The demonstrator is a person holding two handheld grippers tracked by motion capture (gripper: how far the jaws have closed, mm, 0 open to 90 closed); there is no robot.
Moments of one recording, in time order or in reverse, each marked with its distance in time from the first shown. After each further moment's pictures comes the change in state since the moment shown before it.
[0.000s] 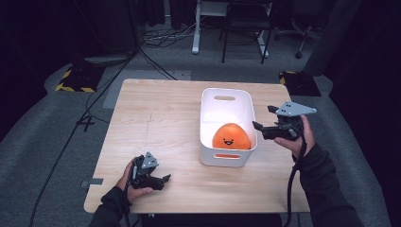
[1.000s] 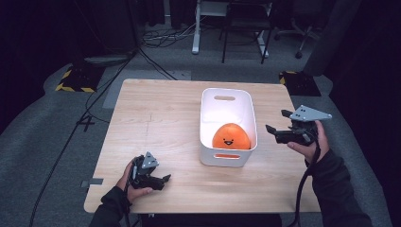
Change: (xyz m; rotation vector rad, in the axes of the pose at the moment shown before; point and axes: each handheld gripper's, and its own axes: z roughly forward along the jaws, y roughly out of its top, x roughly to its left) left arm 0.000 0.000 0.000 0.000 0.000 0.000; right arm -0.017 -0.024 -0.025 0.029 -0.052 0.002
